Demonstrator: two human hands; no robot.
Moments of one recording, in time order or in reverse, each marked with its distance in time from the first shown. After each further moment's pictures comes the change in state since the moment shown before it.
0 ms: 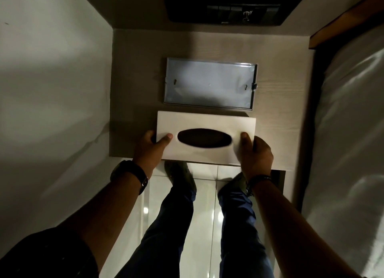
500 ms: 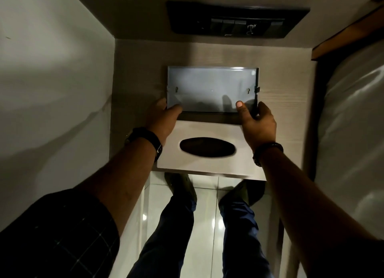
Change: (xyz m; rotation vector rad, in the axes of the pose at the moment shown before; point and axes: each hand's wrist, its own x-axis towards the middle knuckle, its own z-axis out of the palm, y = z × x) left_hand 0.044 0.085 0.020 0.004 -0.049 0.171; right_hand 0.065 -0.075 0.005 0.150 -0.016 -0.118
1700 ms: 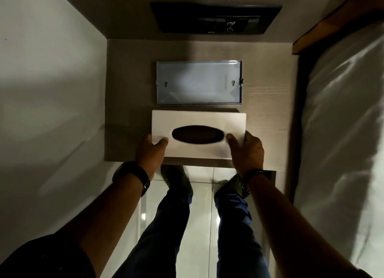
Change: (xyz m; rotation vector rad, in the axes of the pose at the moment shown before) left_hand -0.066 -0.060 0.002 0.110 0.112 -0.224; right_hand -0.066 0.040 -0.029 -0.230 -0.096 0.151
